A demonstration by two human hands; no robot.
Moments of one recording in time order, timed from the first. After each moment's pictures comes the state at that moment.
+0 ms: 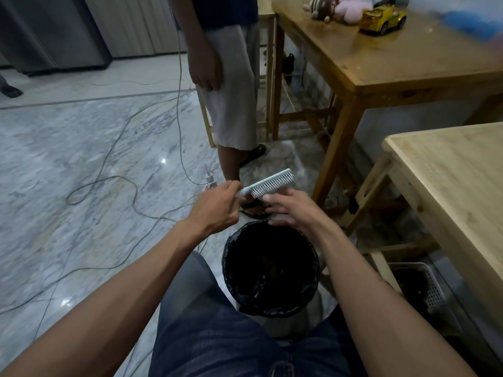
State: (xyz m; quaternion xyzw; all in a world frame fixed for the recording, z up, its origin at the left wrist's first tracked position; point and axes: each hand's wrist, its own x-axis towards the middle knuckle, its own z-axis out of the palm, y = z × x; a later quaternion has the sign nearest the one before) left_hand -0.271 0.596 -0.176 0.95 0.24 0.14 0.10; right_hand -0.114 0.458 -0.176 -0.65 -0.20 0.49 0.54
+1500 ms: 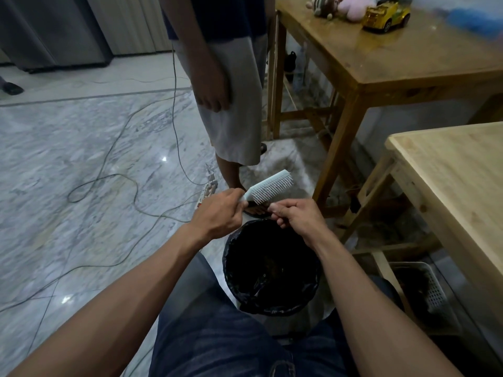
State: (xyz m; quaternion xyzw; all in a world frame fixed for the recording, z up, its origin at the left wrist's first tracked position) left_hand -0.277 0.589 -0.184 0.96 0.23 0.14 0.12; right_hand -0.119 0.450 -0.204 -0.69 -0.21 0.40 0.56
